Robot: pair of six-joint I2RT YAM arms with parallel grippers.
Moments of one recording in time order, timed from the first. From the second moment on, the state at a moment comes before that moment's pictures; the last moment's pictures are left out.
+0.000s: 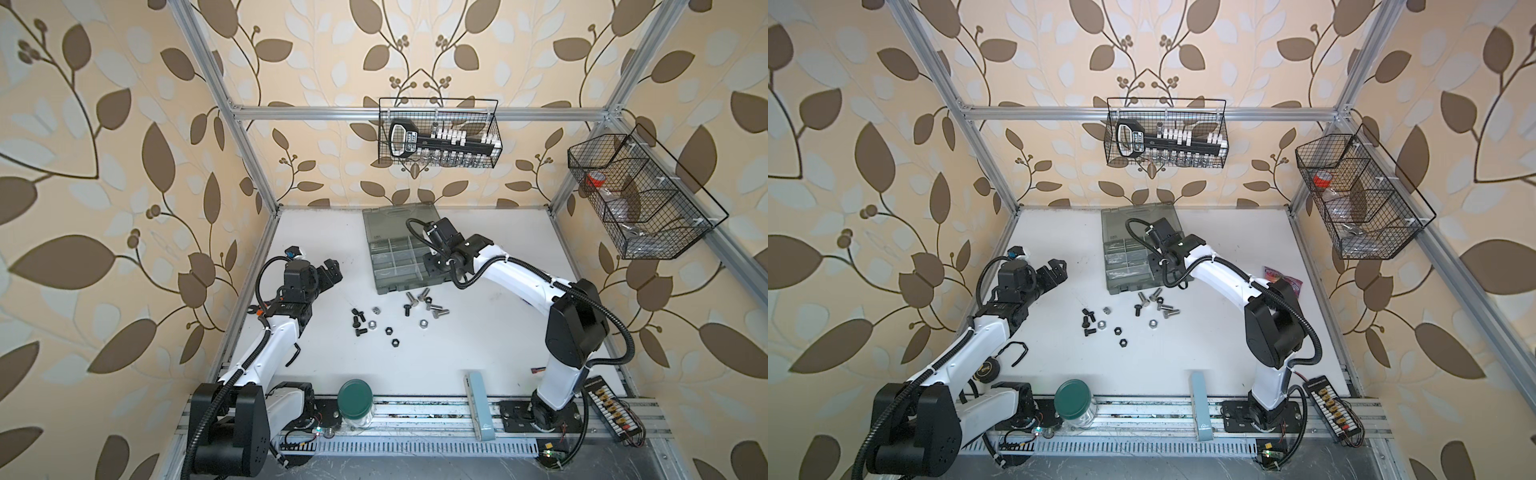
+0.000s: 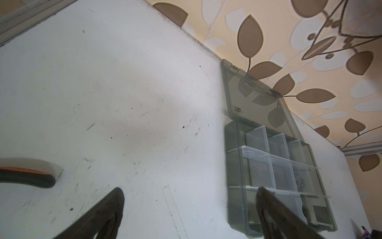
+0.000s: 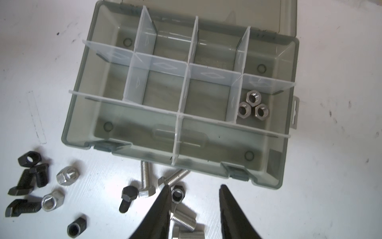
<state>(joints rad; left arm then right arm) 0.00 1.11 0.58 -0.01 0.05 -0.58 0.63 1.80 1.49 -0.71 0.18 0.26</state>
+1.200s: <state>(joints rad) 0.00 1.08 0.58 -0.01 0.05 -0.58 0.86 1.76 1.19 -0.73 0.08 0.39</state>
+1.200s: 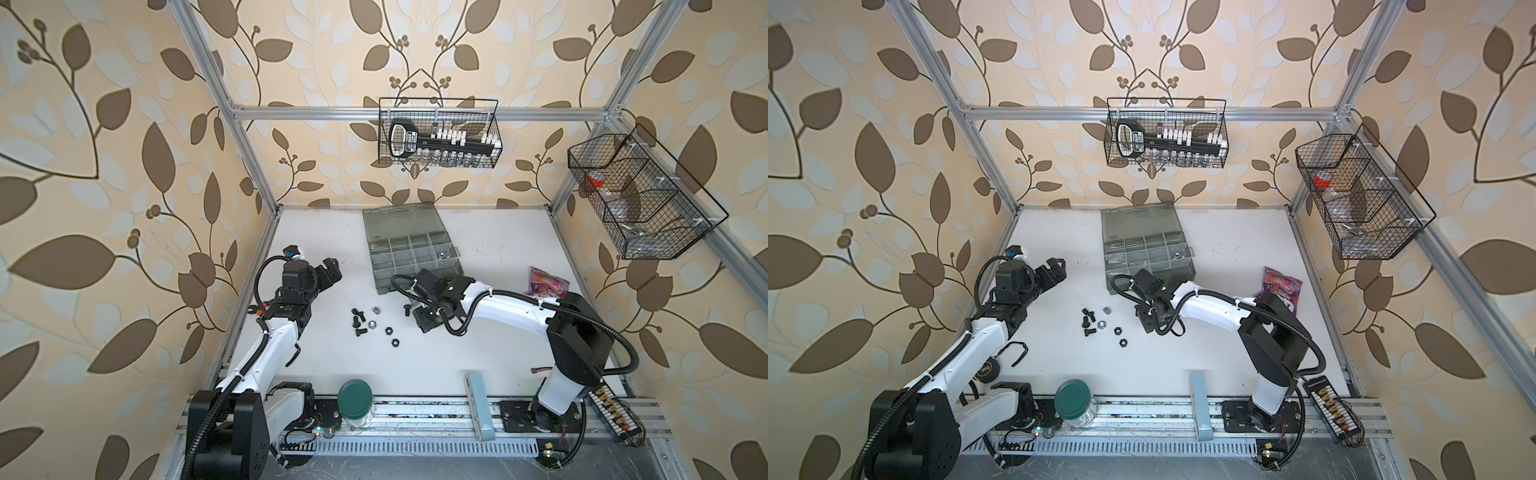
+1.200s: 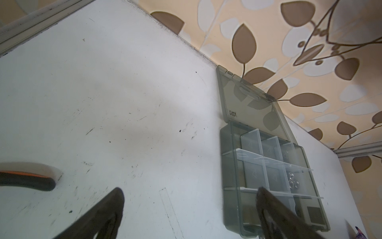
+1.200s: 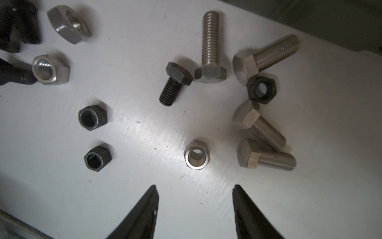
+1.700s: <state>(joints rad) 0.00 1.08 0.58 -0.01 0.05 -0.58 0.88 1.84 1.19 -0.72 0.08 0.39</state>
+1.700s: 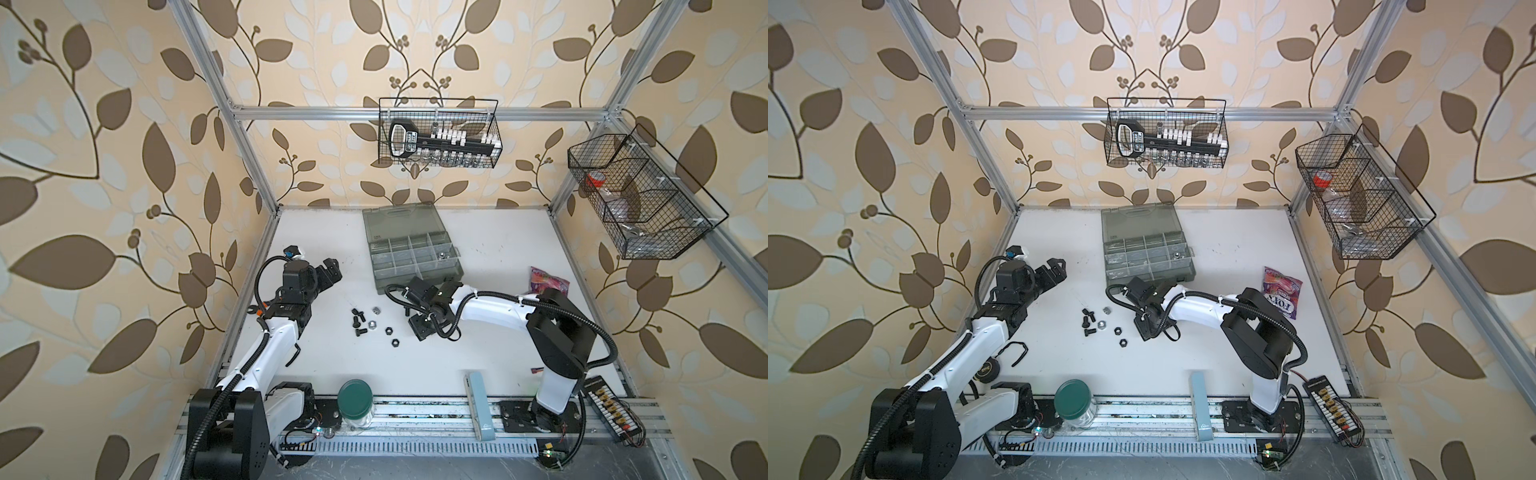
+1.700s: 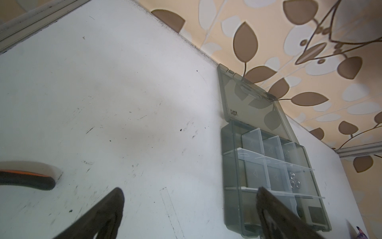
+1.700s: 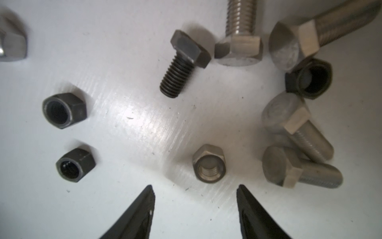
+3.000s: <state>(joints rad) 0.00 1.08 0.58 -0.01 0.05 -0.58 0.85 1.89 1.21 -0.69 0.10 0.36</state>
